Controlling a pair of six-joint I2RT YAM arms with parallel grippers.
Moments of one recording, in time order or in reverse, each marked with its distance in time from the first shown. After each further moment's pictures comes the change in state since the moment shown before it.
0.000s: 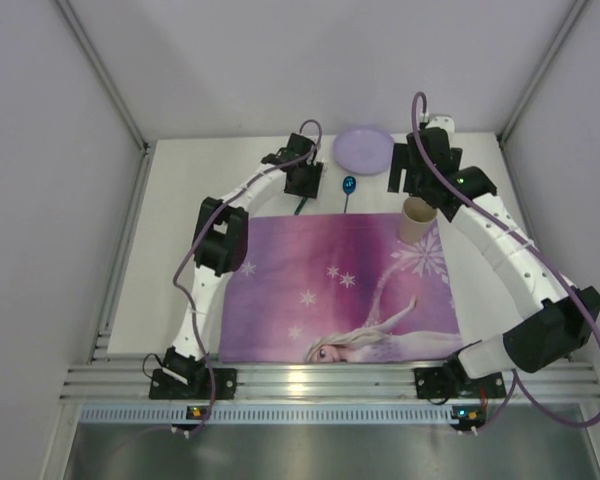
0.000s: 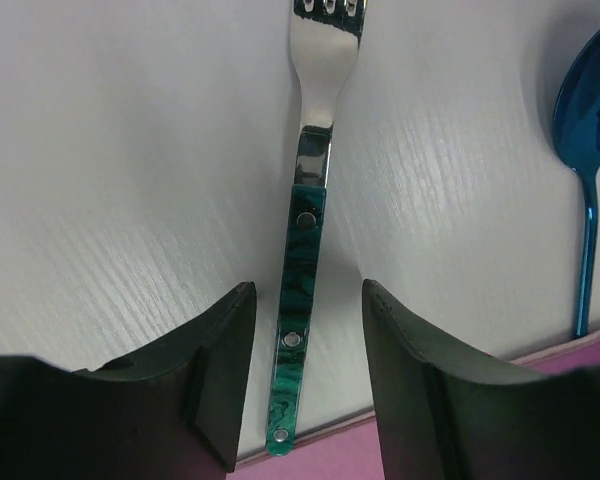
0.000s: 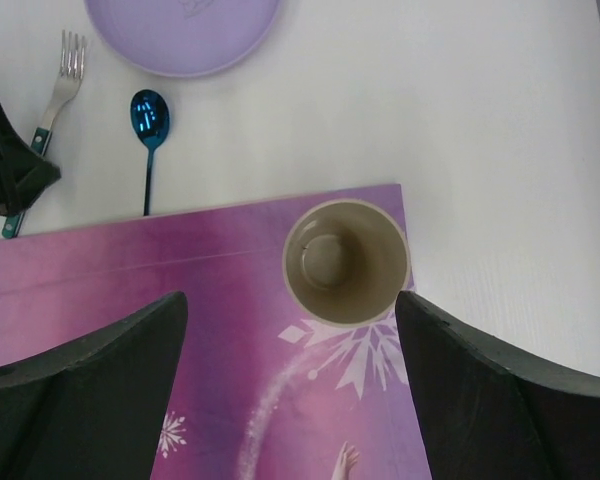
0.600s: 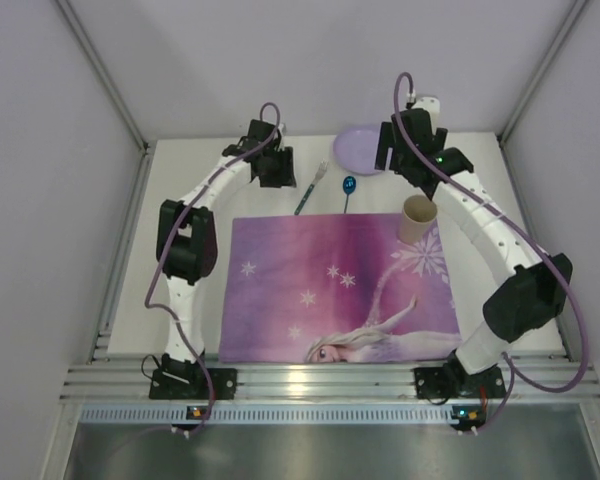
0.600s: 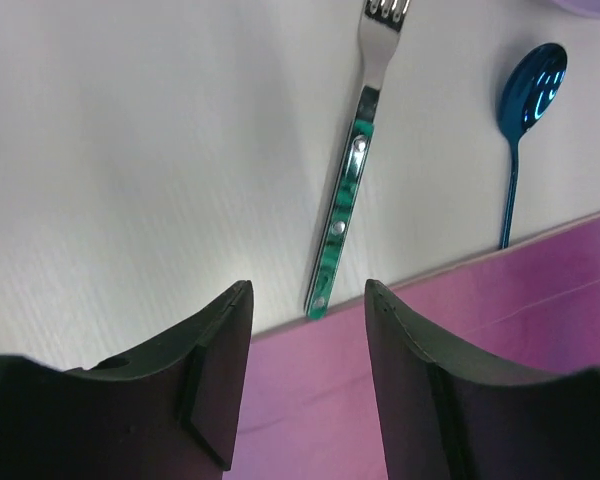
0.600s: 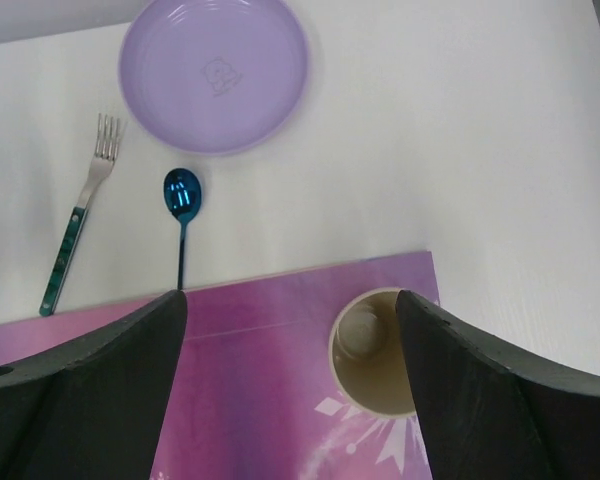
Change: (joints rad) left arm 0.118 -0.309 -0.268 0.013 0.100 -0.098; right arm 0.000 0.203 0.153 0.117 0.030 0.001
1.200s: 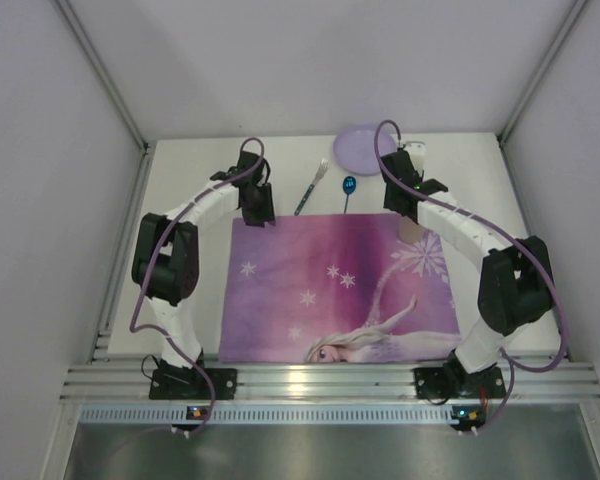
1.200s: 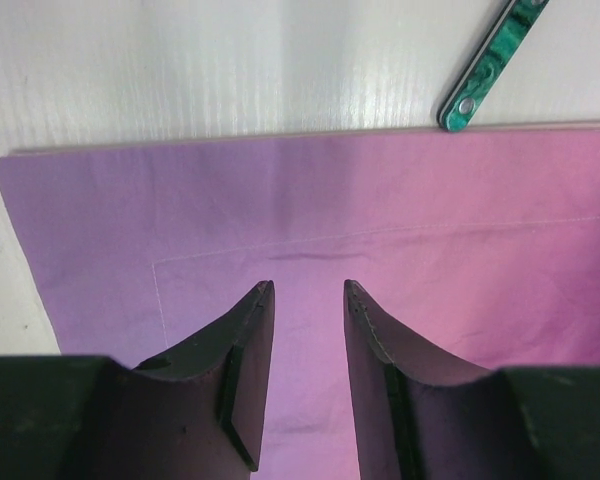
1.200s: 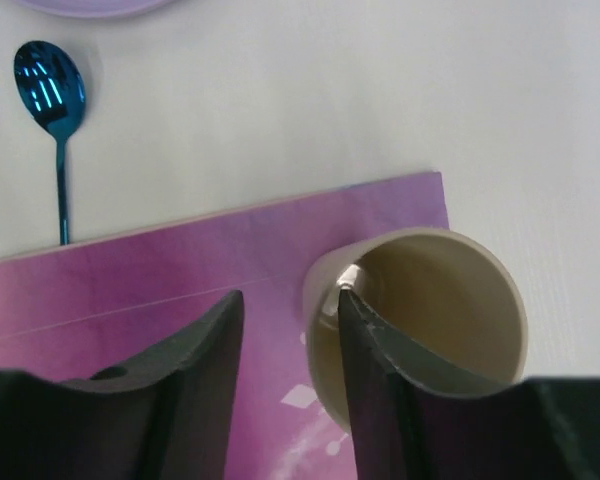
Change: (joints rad) left arm 0.007 -0.232 -0.421 -0.026 -0.102 -0.143; right arm -0.006 0.035 -0.348 0.179 0.039 0.060
